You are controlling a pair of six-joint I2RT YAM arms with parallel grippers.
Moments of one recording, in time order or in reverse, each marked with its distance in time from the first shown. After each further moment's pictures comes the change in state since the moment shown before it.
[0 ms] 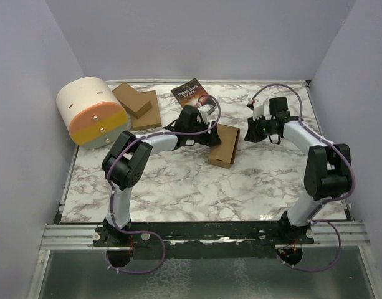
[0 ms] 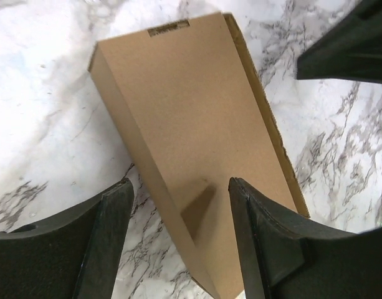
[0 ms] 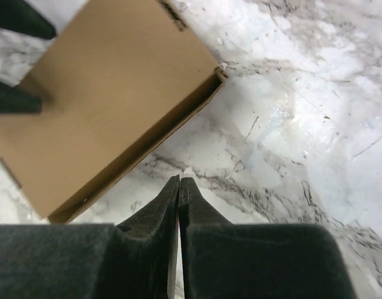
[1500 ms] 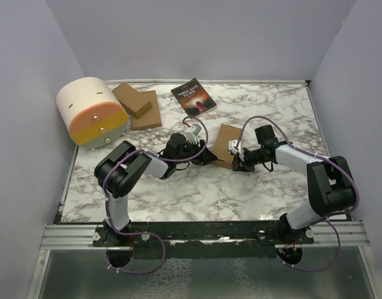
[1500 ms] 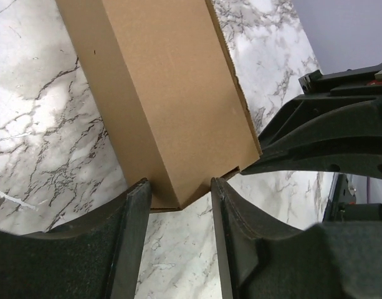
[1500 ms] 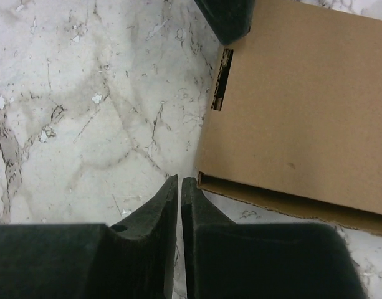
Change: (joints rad) left arm -0.058 -0.141 -0.547 0.691 -0.019 -0.320; right arm 0.147 -0.223 -0.393 0.016 -0.304 -0.817
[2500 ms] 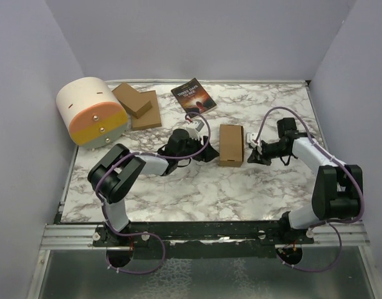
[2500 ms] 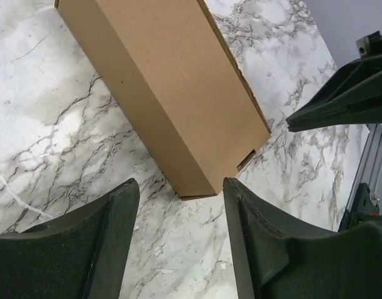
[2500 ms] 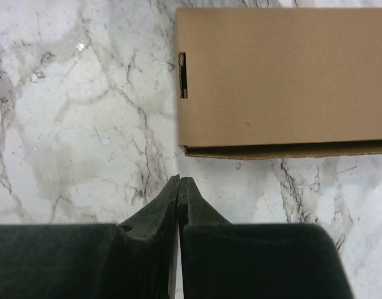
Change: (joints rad) left arm -0.016 -0.076 0.061 -0.187 -0.089 0.105; right arm -0.221 -0.052 0.125 -0.335 -0.087 -0.289
